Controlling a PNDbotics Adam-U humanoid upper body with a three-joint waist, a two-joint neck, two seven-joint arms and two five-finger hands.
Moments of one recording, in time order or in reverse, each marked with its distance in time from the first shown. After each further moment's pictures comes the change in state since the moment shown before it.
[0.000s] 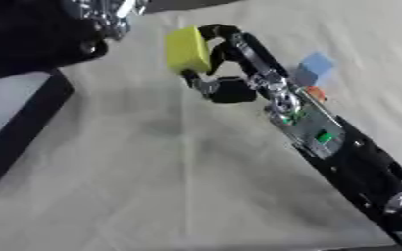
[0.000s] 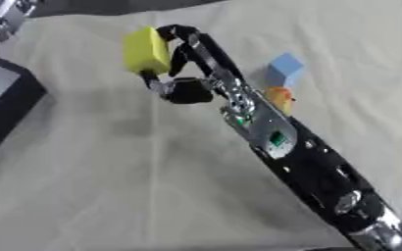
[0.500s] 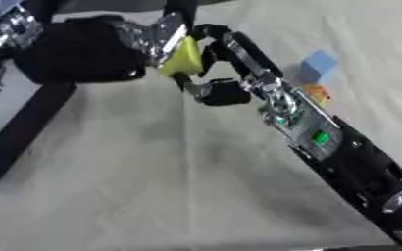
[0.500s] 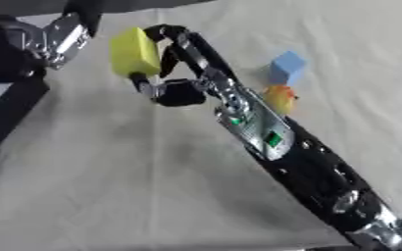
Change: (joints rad) left arm -0.030 -0.012 -0.042 0.017 -0.127 0.044 -0.114; right arm -0.009 0.015 0.036 -0.022 0.007 0.016 0.027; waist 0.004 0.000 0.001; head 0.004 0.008
